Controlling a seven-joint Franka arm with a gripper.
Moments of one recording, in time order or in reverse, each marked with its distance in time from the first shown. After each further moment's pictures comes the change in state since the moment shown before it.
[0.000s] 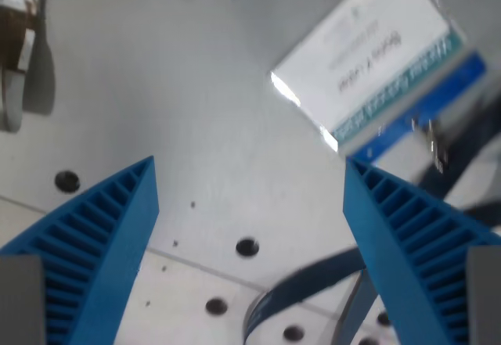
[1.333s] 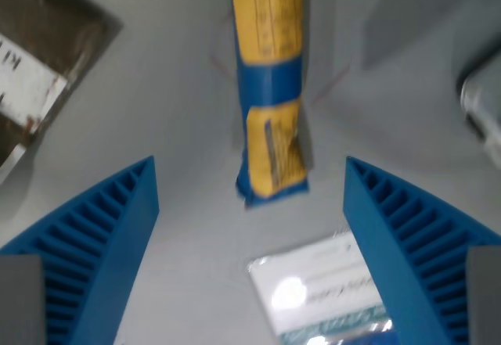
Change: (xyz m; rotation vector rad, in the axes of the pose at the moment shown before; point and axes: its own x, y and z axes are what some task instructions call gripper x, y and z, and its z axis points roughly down) arm 0.096 -0.017 0.054 -0.013 0.024 -0.393
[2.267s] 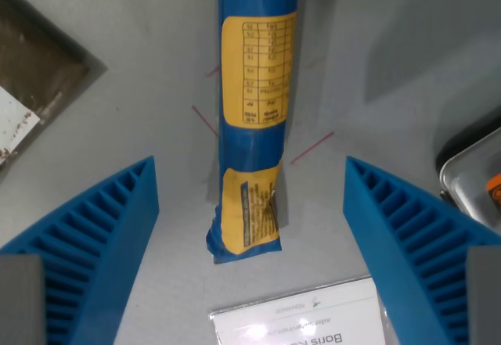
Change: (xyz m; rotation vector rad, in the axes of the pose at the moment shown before) arm 0.020 0.009 0.015 -0.004 0.009 -0.094
